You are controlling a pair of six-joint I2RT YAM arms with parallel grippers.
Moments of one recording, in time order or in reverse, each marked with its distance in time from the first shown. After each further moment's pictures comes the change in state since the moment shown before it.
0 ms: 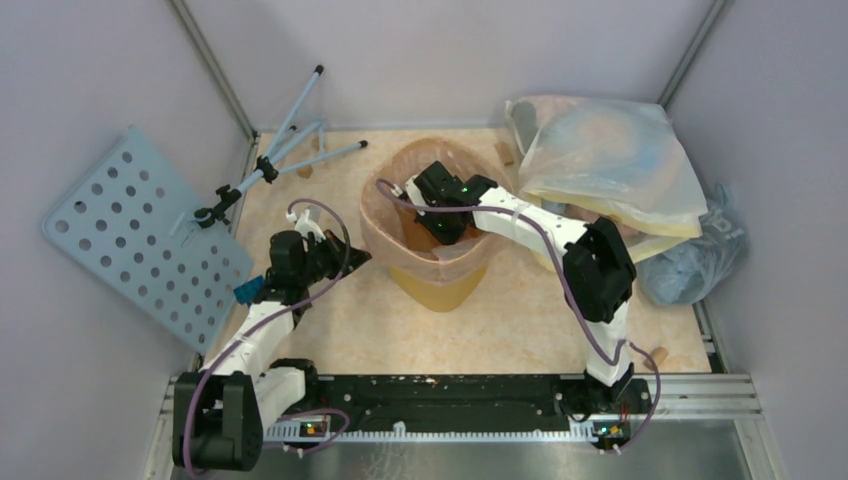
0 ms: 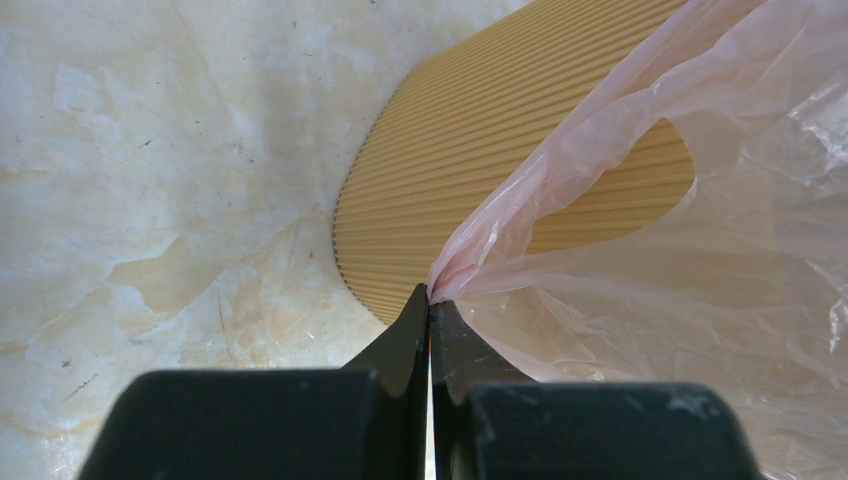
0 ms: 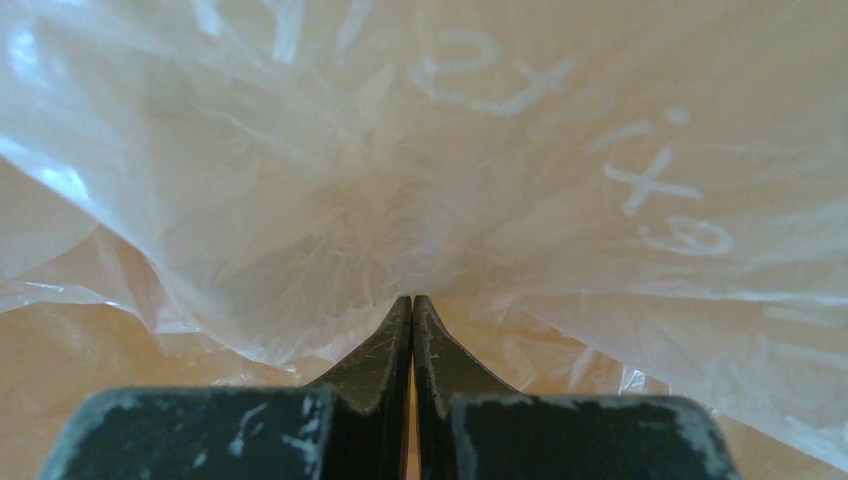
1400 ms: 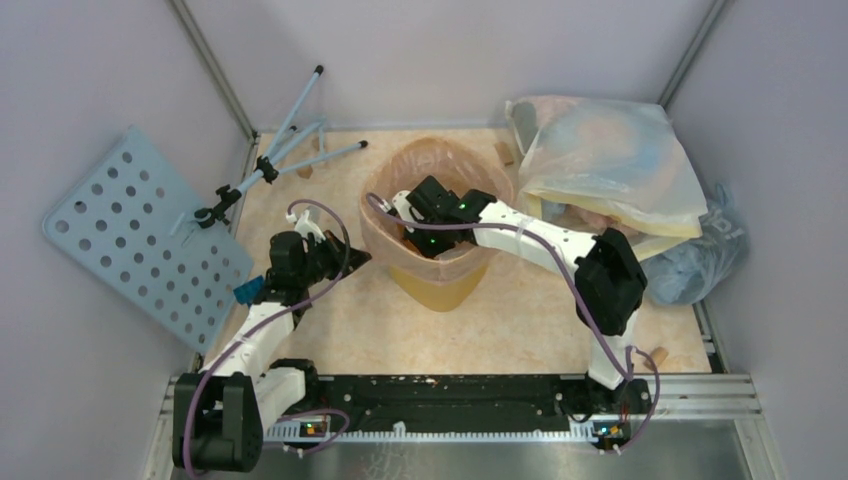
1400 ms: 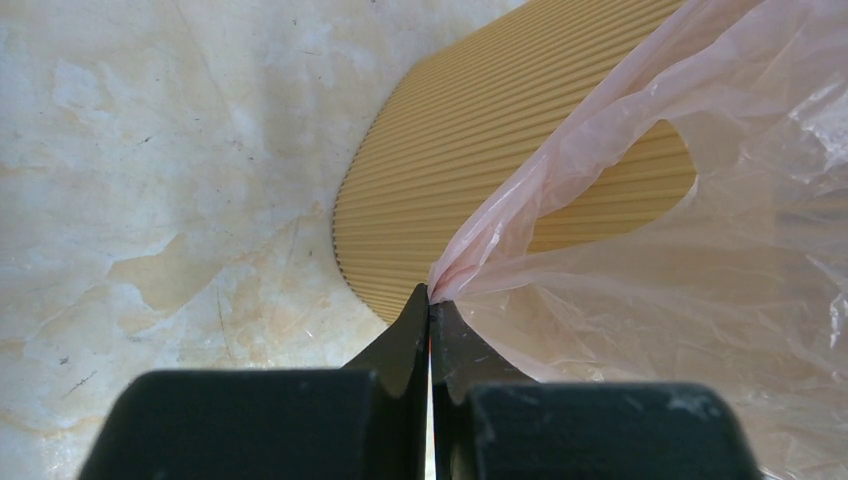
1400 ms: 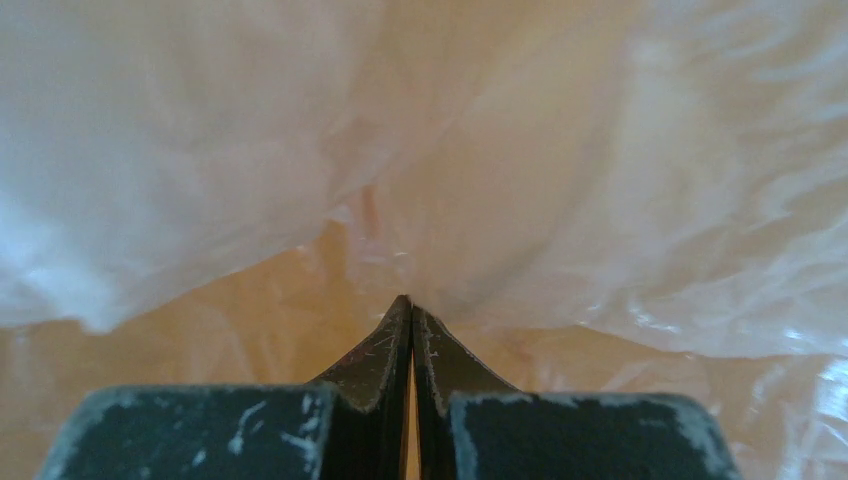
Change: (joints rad) left arm 0.000 -0.004 -0.004 0.002 -0.001 -0.006; right arm 0.080 -0.091 -0.086 0.053 -0.115 0.058
